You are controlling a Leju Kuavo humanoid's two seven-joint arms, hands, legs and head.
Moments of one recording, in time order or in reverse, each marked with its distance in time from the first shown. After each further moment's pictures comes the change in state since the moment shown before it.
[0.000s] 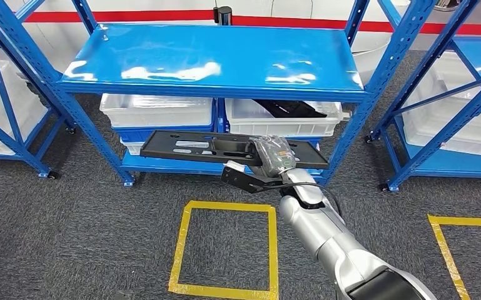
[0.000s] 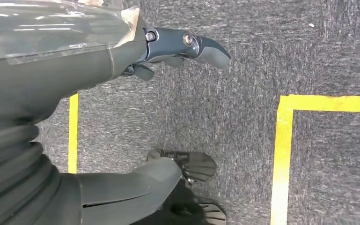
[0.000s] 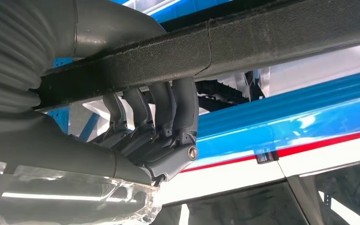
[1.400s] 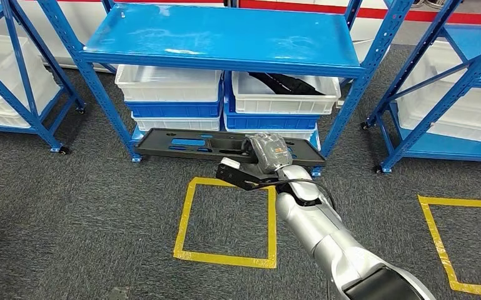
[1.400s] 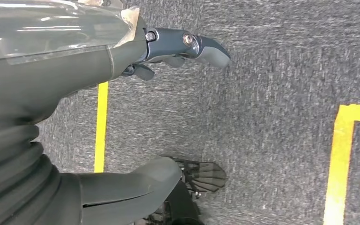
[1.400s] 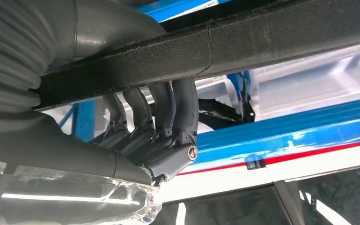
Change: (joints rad) left arm -0.007 0.002 0.026 0.000 0.007 0.004 -0.003; right arm -0.031 0.034 -0.001 0.024 0.021 0.021 0.015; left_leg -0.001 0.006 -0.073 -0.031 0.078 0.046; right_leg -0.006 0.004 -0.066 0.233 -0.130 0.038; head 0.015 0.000
